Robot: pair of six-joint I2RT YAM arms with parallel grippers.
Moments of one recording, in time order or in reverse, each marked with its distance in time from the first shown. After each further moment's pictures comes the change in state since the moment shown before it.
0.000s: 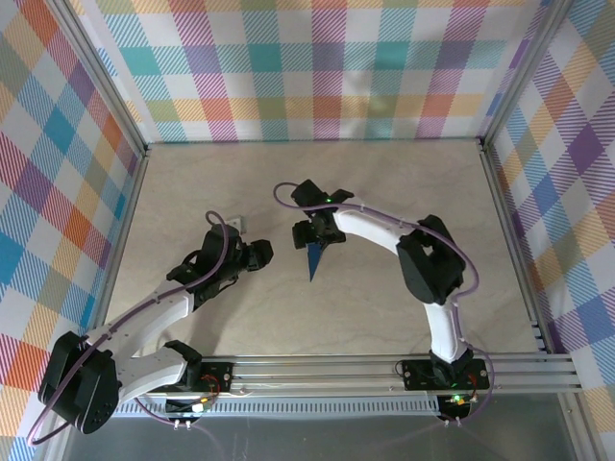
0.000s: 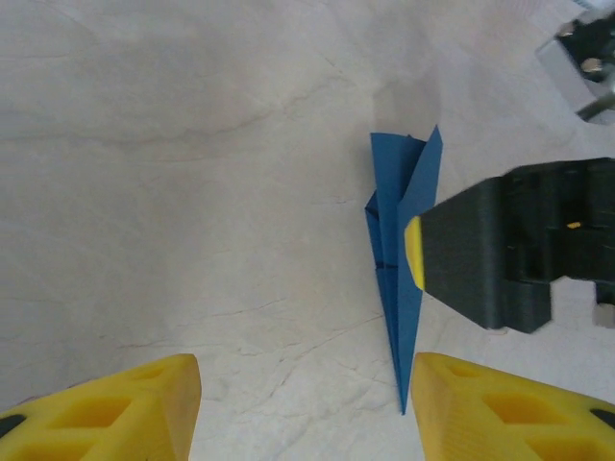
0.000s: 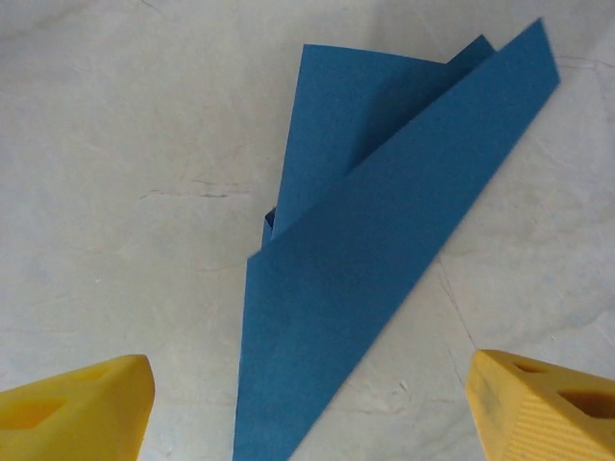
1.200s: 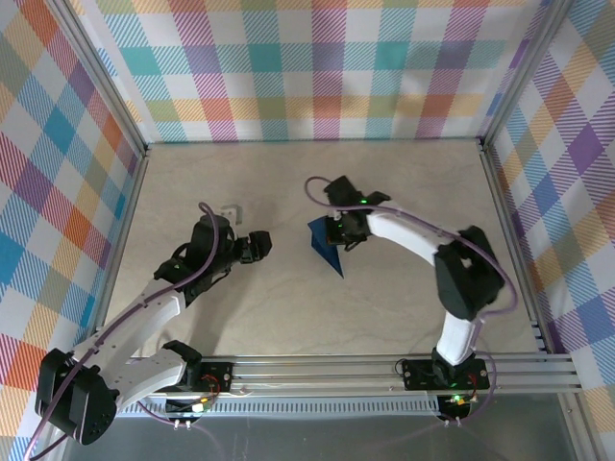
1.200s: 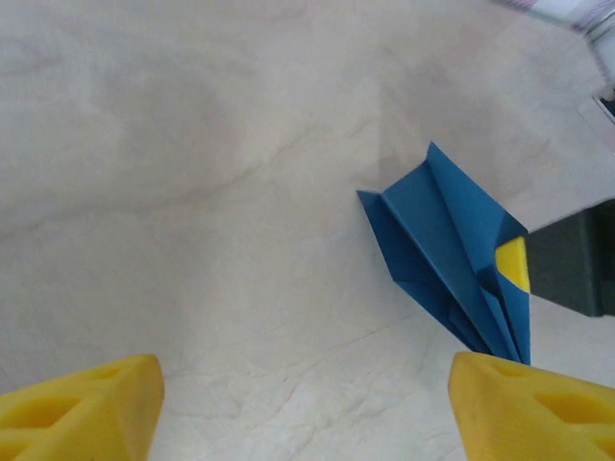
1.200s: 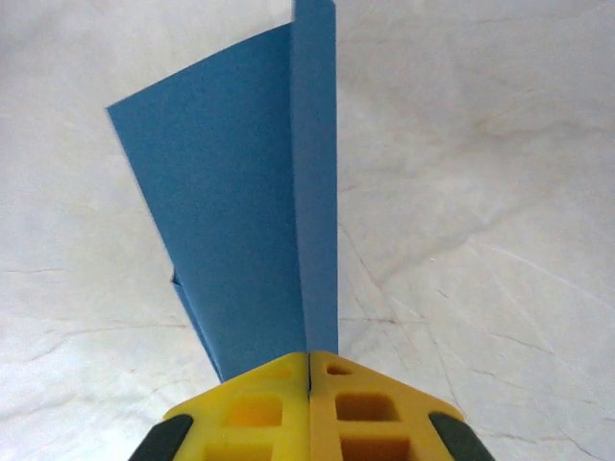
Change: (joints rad) left arm 0.033 -0.056 0.134 -0.124 0.018 0.140; right arm -0.141 -0.308 -0.317 0.143 -0.153 -0.021
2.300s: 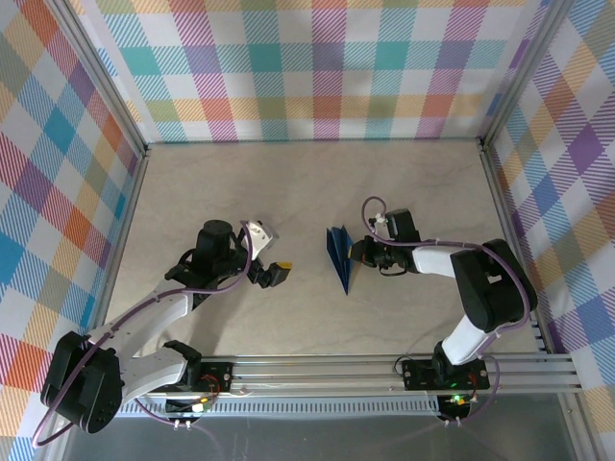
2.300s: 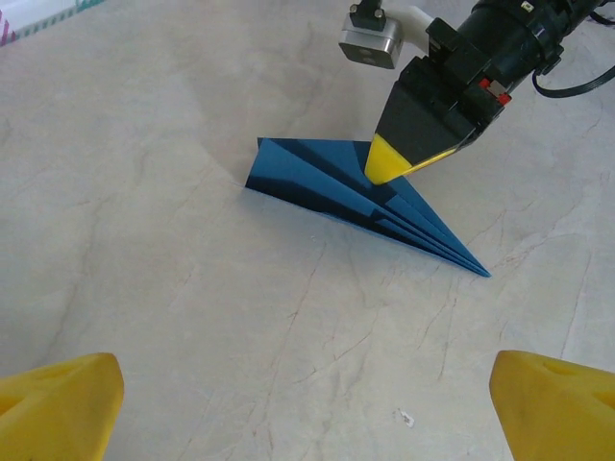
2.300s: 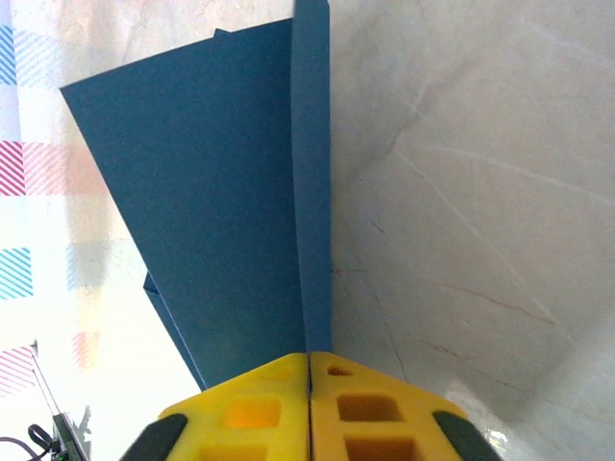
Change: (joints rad) left arm 0.012 0.071 -0.144 0.279 0.439 0.742; right arm -0.271 -0.111 -0.626 0.766 -0.541 0.132
